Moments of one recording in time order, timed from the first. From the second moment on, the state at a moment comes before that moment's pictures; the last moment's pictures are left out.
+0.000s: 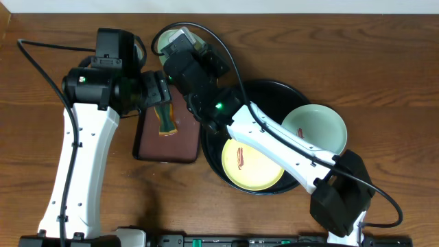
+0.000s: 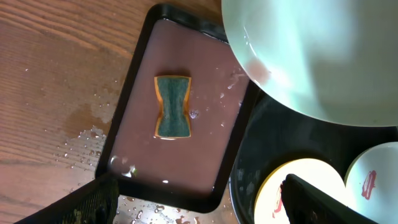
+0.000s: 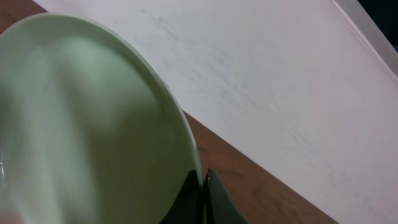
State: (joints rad) left arm -0.08 1.48 1.56 -1.21 0.07 -0.37; right arm 0.87 1.98 1.73 -0.25 0.81 -0.30
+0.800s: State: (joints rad) left arm -0.08 1.48 1.56 -1.21 0.07 -0.37; right arm 0.87 1.97 1.73 -0.27 0.77 -0.34
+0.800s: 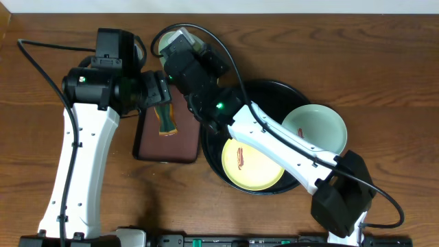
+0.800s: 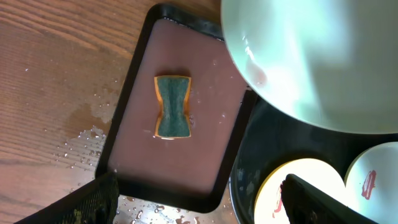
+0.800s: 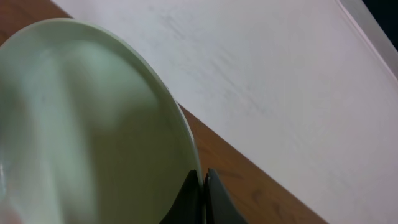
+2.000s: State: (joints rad) left arm -0.08 1.48 1.56 -1.21 0.07 -0.37; right arm 0.89 1.96 1.73 -0.20 0.82 -0.56
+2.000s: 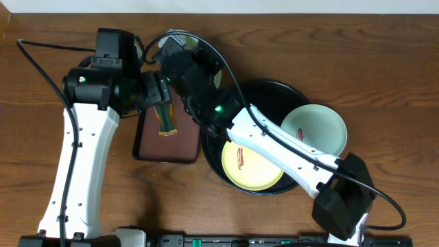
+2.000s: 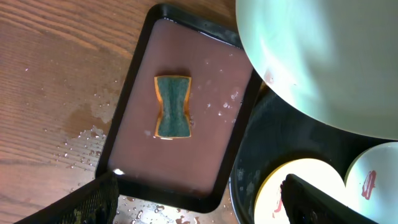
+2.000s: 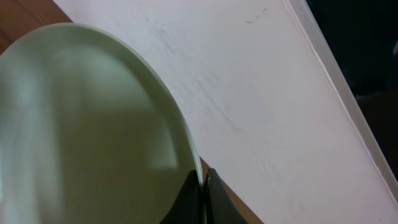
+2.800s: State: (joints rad) left arm -0.08 1.48 1.56 -1.21 0.07 -0.37; right arm 0.89 1.96 1.73 -0.20 0.82 -0.56
